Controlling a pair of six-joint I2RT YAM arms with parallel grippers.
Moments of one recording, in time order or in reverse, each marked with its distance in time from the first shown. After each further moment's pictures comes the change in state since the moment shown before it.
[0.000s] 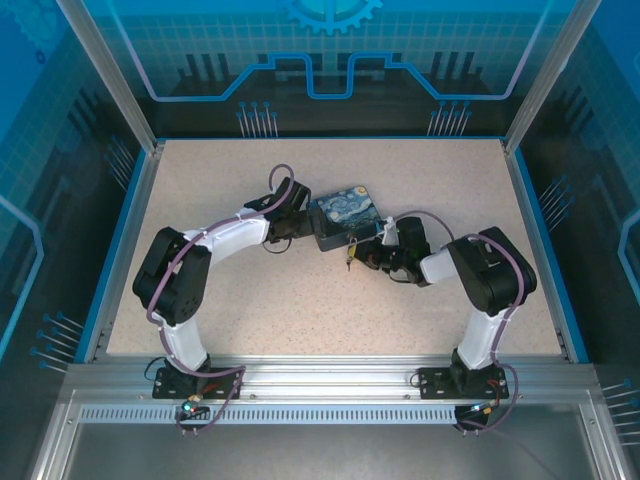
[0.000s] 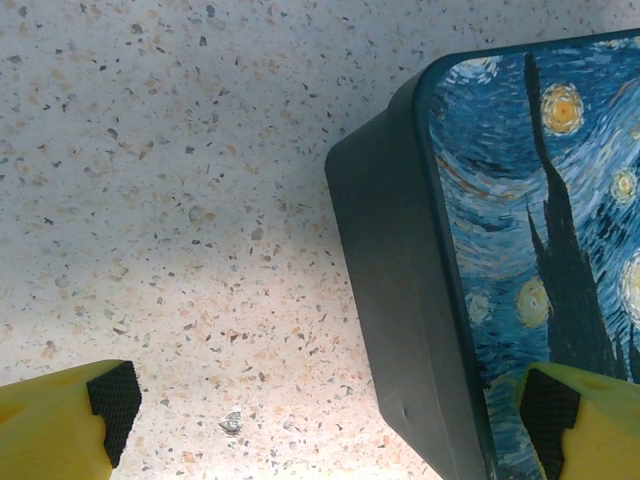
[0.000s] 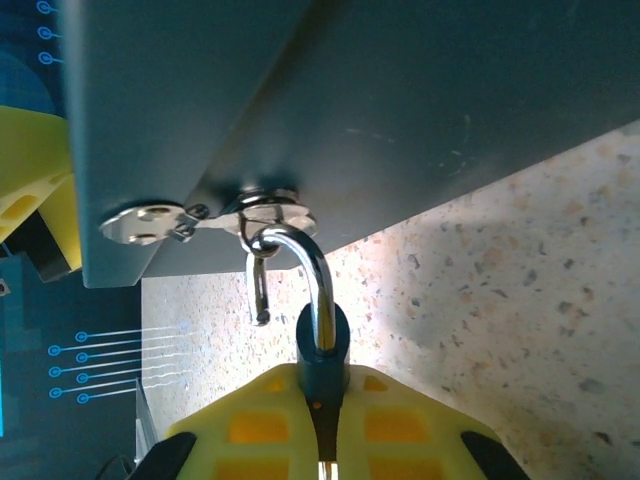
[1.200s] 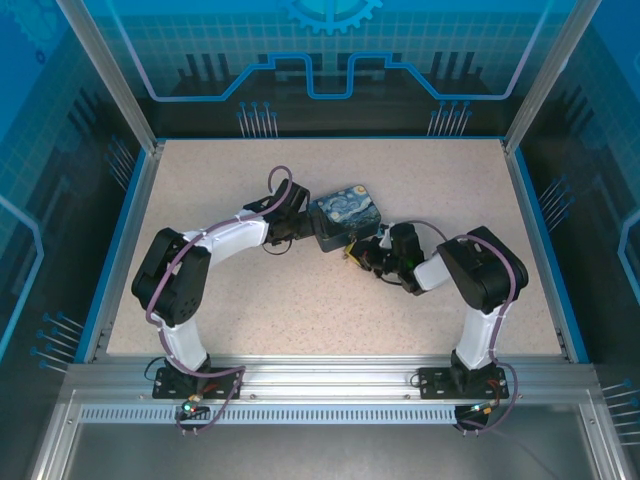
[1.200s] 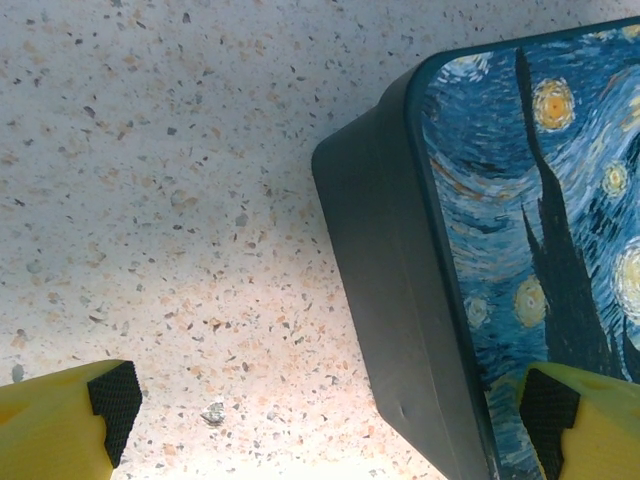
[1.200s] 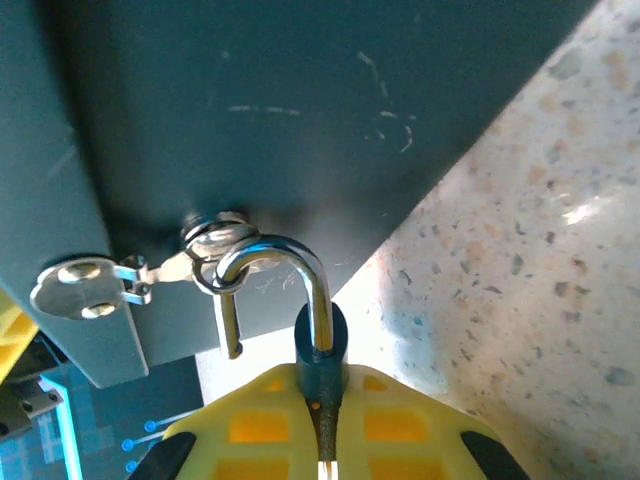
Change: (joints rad) left arm 0.000 -0.008 -0.026 0.029 0.034 -0.026; right arm 0.077 0.027 -0.044 0.173 0.175 0.357
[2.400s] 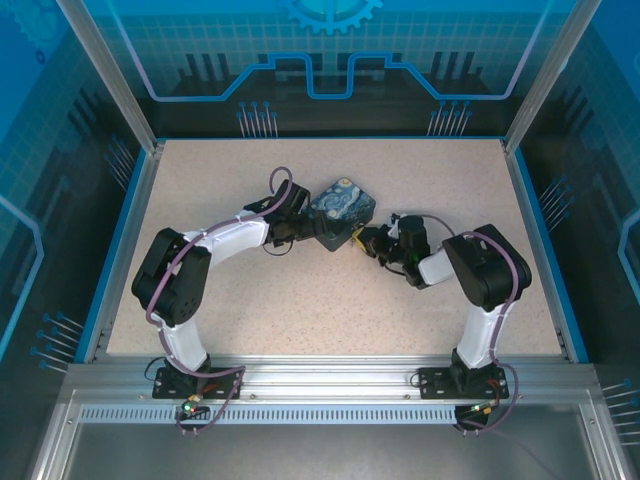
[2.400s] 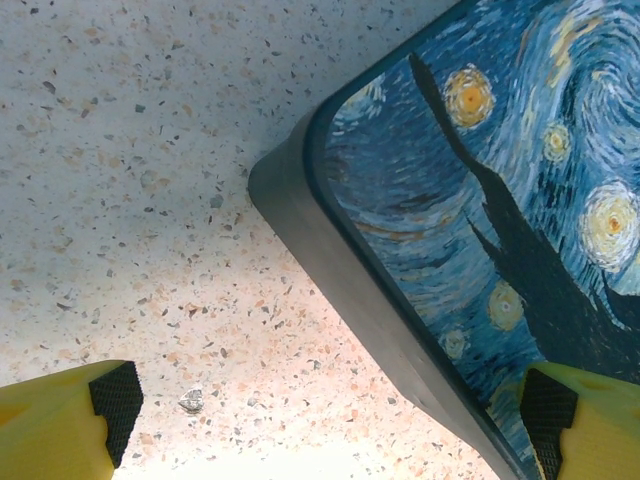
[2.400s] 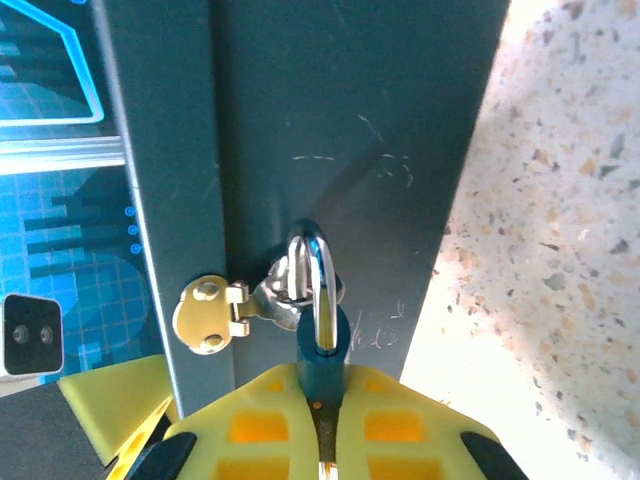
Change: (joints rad) left arm 0.000 0.000 -0.003 0.003 0.033 0.000; right arm -0.074 0.001 0.042 0.045 0.019 0.073
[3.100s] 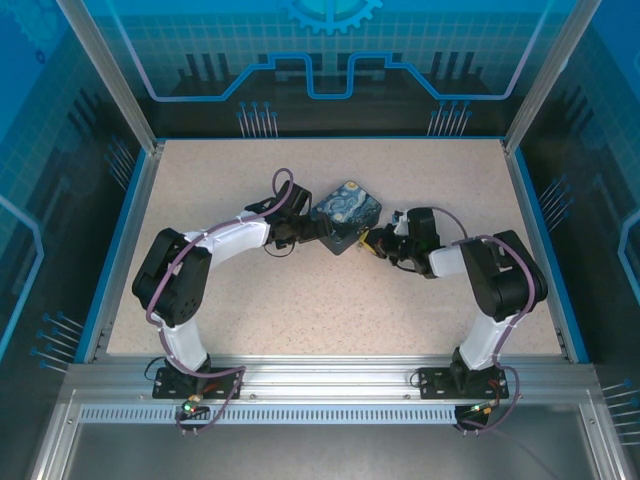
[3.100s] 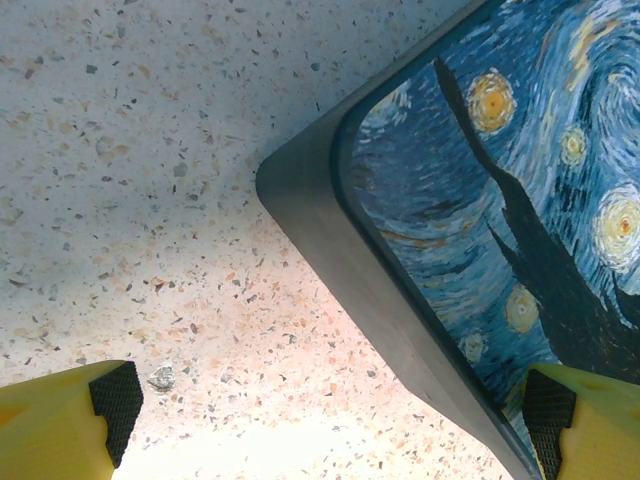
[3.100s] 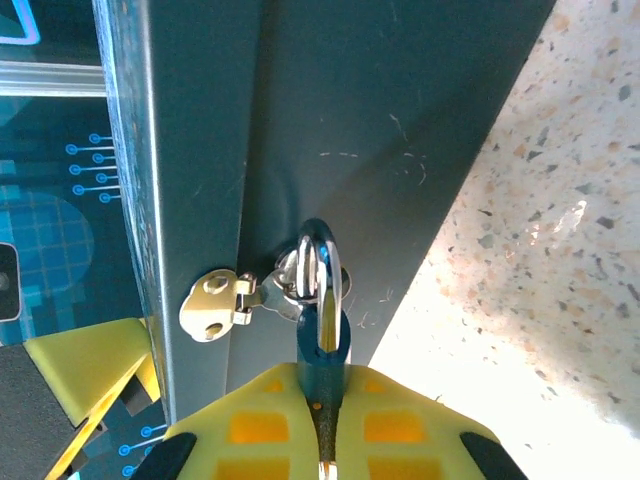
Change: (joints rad) left arm -0.006 0.000 0.000 -0.007 0.048 0.001; right arm -0.079 -0.098 0.053 -0.348 -0.137 -0.250
